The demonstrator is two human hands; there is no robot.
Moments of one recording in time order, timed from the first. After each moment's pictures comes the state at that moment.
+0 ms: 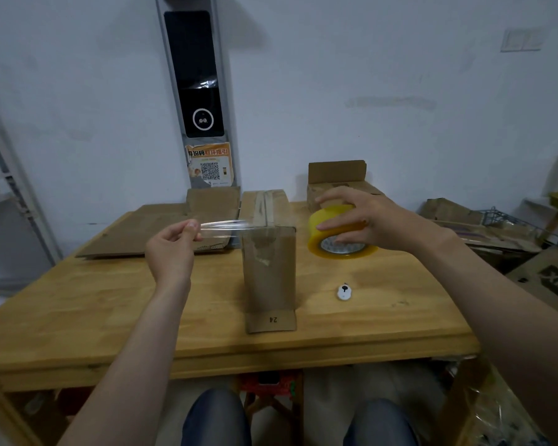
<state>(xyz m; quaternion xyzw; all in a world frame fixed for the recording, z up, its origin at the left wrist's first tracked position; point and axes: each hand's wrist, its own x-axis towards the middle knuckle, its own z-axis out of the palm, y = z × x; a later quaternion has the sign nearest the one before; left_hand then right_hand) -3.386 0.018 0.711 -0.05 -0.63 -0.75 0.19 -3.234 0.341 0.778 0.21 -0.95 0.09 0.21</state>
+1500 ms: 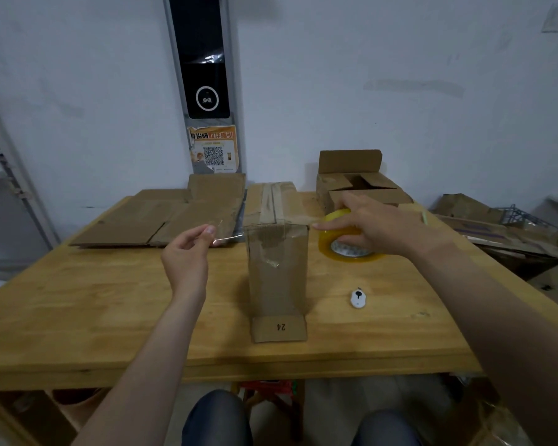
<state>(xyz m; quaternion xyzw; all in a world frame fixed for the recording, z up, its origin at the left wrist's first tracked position) -3.430 0.041 0.673 -0.02 -0.62 -0.77 0.17 -3.295 0.334 0.767 0.08 -0.99 -0.06 0.12</state>
